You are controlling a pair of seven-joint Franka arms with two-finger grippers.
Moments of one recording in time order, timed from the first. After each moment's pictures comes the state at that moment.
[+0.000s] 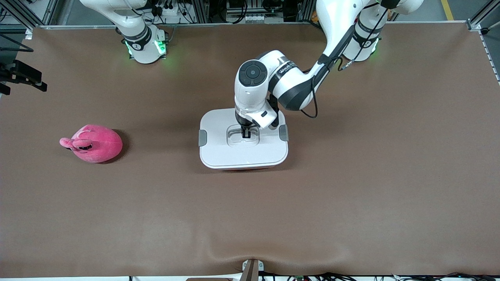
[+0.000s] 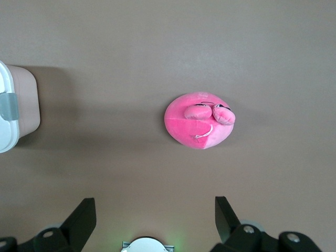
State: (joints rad) left arm -0.66 0.62 -0.21 -1.41 0.06 2.09 -2.44; right arm 0.00 0.00 -0.08 -1.46 0.00 1.38 -0.16
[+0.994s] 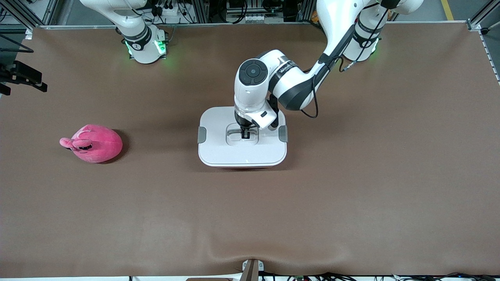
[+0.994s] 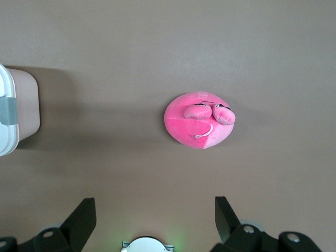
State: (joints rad) left arm -0.66 0.62 -0.21 -1.39 0.06 2.09 -2.43; right arm 0.00 0.00 -0.08 -1.46 0.00 1.38 -0.16
